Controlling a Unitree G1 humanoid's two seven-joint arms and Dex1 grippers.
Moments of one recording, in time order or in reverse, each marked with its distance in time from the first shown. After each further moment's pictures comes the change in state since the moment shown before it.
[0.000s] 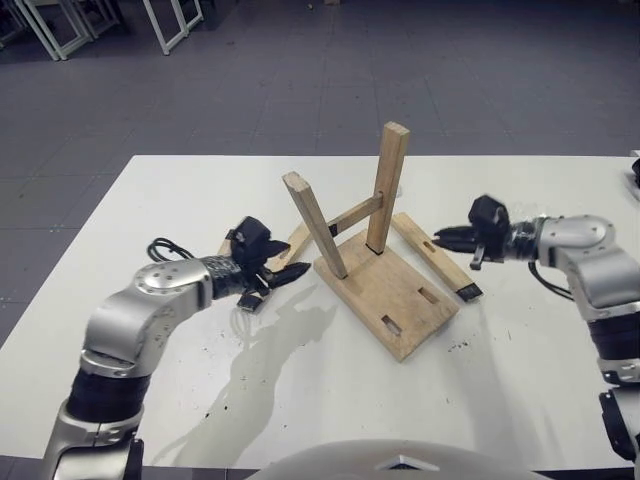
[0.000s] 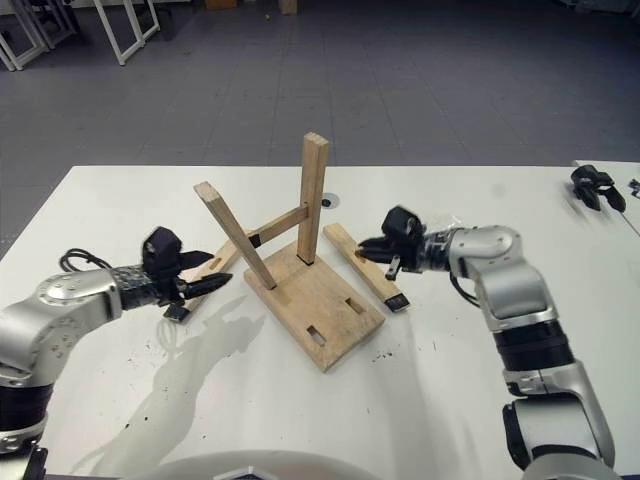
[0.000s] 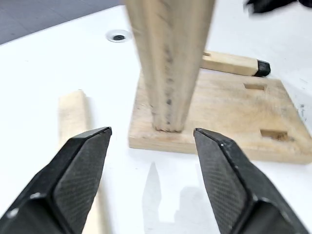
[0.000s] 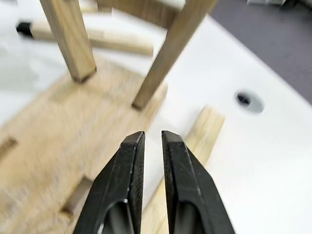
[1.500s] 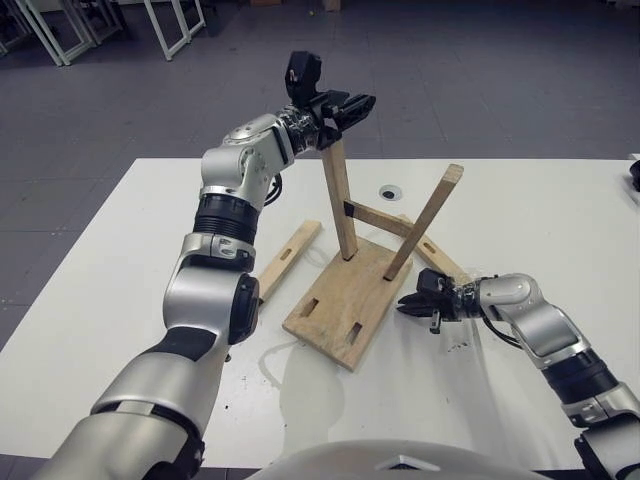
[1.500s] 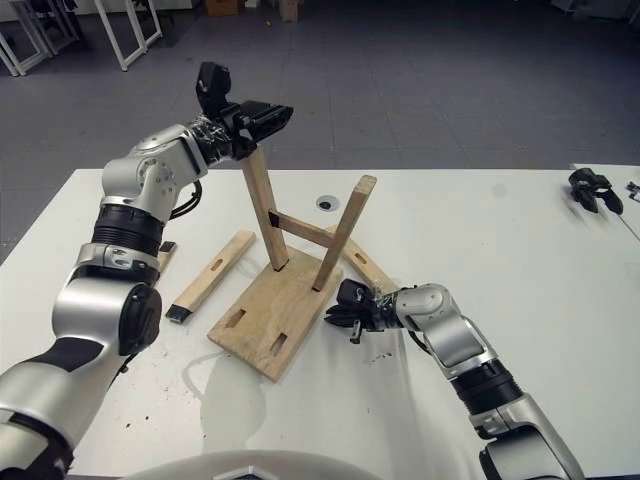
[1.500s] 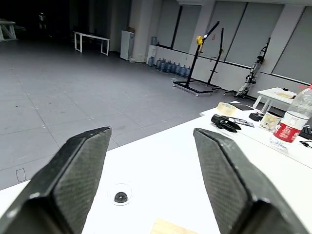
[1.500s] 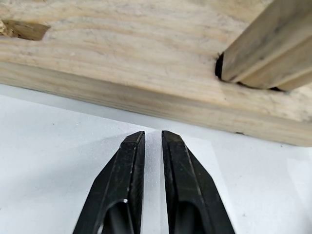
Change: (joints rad) left arm -0.903 -0.468 -0.015 1.127 0.170 -0.425 0.056; right arm 0.154 0.102 0.176 -0.078 -0.086 0.000 -0.017
